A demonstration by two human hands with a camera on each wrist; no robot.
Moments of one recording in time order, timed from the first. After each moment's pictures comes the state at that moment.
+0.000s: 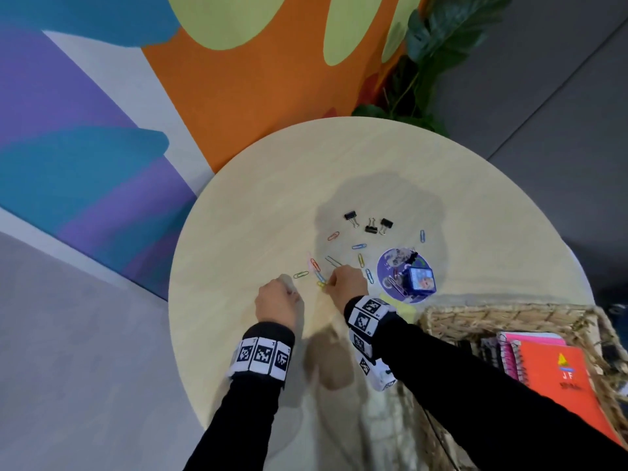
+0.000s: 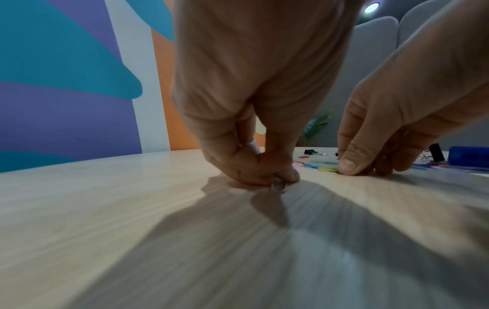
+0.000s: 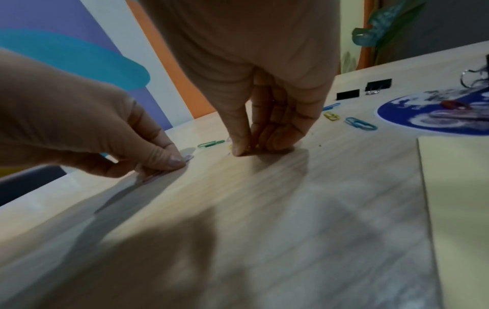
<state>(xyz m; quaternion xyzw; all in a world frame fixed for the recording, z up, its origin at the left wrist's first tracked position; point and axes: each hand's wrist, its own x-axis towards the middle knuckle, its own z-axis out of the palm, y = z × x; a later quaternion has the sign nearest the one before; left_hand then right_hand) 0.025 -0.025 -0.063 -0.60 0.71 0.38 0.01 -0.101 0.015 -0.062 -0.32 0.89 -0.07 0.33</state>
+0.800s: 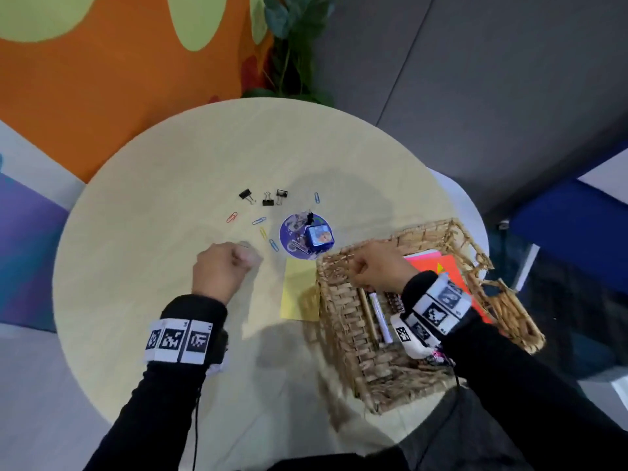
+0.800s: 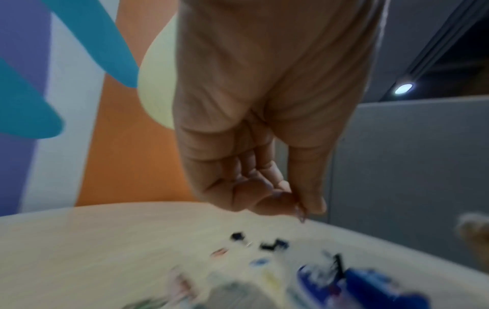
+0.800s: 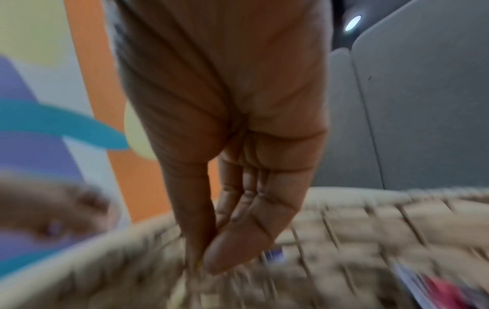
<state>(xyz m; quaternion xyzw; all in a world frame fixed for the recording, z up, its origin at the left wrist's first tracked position) -0.021 0.021 0.006 -0.44 0.82 0.36 -0.01 -0.182 0.211 0.054 -0.31 0.89 -0.05 0.32</state>
